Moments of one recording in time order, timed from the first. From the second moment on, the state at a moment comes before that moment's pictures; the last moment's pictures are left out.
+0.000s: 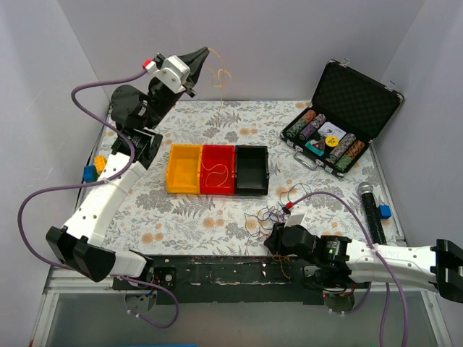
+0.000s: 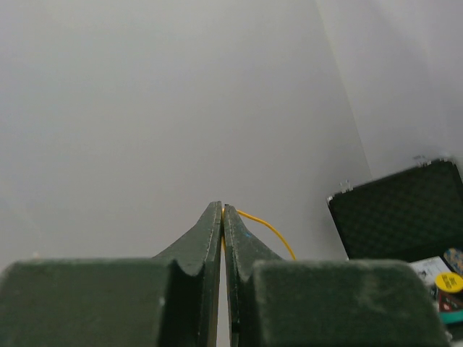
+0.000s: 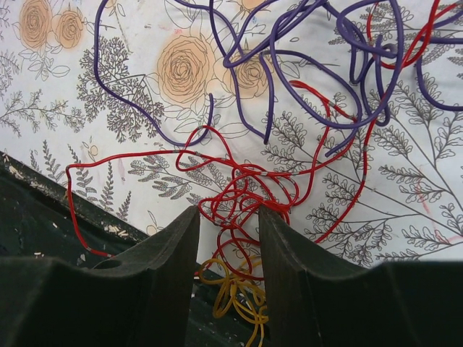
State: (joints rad) left arm -0.44 1.36 1.56 0.41 0.35 0.28; right arm 1.28 0.76 0.20 -0.20 0.40 0.94
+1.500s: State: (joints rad) left arm -0.53 1.26 0.98 0.18 0.06 0.21; right arm 1.28 0.69 0.20 -0.29 0.41 0.99
